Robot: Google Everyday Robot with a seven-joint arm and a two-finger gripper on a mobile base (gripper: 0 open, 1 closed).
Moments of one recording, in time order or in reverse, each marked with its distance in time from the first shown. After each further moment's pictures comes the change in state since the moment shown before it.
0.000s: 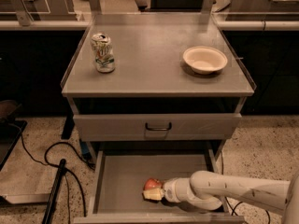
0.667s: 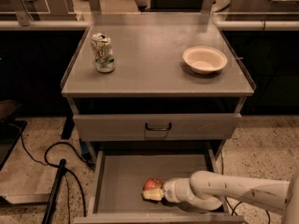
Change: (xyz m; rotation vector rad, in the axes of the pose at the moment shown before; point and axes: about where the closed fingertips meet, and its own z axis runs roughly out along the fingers) arm 0.000 0.000 0.000 0.000 0.000 0.000
